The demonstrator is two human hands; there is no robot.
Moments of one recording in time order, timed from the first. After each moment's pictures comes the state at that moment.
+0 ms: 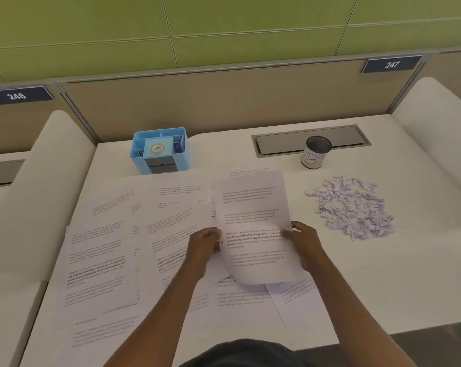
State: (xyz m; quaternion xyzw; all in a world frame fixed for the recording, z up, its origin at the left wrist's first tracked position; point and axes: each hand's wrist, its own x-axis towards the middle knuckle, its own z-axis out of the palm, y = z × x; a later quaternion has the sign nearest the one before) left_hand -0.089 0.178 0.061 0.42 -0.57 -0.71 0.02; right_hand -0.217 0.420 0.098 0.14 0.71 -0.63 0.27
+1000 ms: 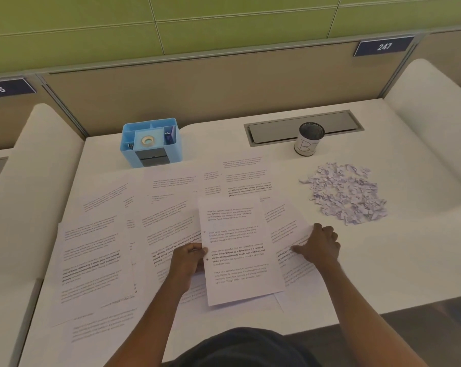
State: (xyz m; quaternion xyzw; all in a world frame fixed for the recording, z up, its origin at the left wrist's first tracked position) left_hand -0.030 0.178 0.045 0.45 -0.56 -0.69 -0.01; right_hand -0.216 0.479 0.057 0.03 0.98 -0.08 0.20
